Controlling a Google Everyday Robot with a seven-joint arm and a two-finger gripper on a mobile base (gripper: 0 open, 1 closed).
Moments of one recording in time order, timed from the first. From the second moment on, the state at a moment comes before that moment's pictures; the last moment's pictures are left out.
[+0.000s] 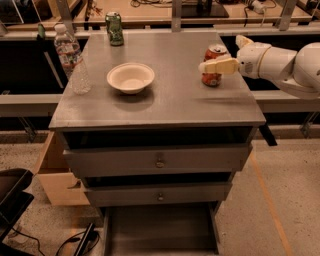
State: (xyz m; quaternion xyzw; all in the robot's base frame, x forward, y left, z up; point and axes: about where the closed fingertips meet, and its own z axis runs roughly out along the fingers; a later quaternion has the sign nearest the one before) arm 0.752 -0.187 0.929 -0.32 0.68 0.21 0.63
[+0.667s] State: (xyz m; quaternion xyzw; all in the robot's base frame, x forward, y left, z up) arm 0.754 -0.179 0.913 -0.32 0.68 0.23 0.62
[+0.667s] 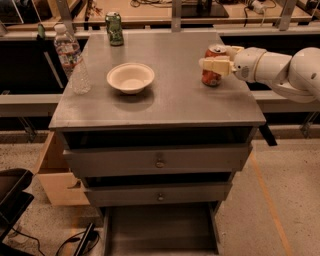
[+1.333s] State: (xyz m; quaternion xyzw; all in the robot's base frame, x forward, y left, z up) arm 0.755 -0.172 0.912 -0.32 0.68 0.23 0.62
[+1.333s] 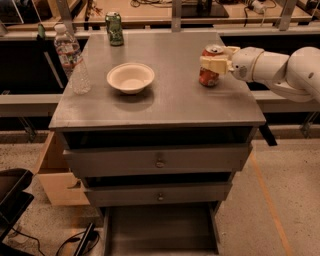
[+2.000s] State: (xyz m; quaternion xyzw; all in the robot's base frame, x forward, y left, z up) arm 0.752 -0.165 0.927 -0.34 0.67 0.23 0.62
